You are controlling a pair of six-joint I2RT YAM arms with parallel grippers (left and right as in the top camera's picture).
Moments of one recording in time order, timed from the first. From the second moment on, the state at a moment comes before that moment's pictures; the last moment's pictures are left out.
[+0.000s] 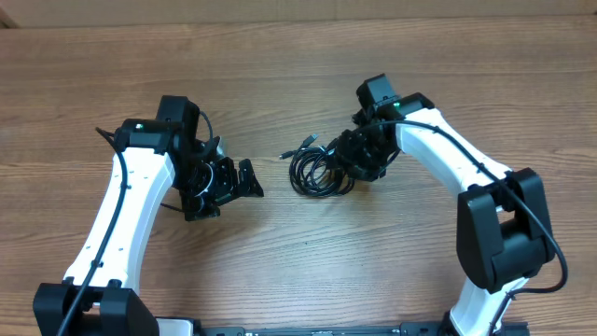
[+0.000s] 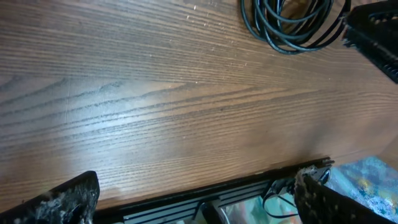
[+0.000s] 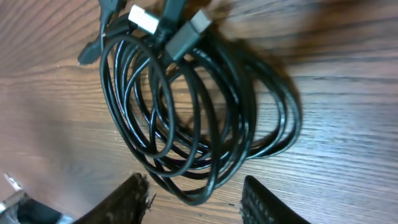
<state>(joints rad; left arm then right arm) -0.09 1.54 1.25 -1.30 0.47 -0.32 0.37 1.94 1.40 -0.90 -0.45 0.63</state>
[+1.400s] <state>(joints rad) -0.20 1.54 1.25 -1.26 0.42 -0.36 0.45 1.92 1.73 -1.20 -0.28 0.71</state>
